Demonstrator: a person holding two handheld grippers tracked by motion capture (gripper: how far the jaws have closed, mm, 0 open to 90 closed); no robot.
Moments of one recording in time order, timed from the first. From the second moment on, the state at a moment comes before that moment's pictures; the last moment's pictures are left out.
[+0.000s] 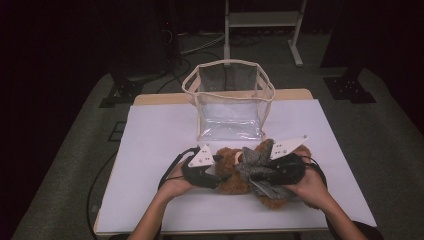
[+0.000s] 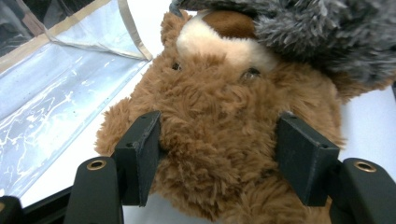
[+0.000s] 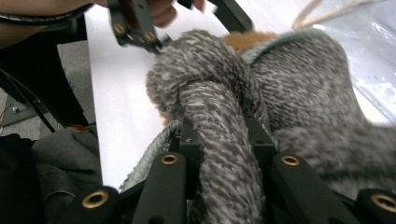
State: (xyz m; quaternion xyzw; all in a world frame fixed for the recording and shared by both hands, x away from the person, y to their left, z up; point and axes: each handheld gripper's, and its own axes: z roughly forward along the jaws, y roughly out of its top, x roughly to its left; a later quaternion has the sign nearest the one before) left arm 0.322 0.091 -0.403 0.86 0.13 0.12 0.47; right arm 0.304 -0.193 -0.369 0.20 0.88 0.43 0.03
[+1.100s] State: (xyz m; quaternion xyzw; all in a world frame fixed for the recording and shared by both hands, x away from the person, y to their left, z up) left arm 0.320 0.091 -0.410 0.88 0.11 0.10 0.46; right arm 0.306 -0.187 -0.352 0.19 0.88 0.44 0.04
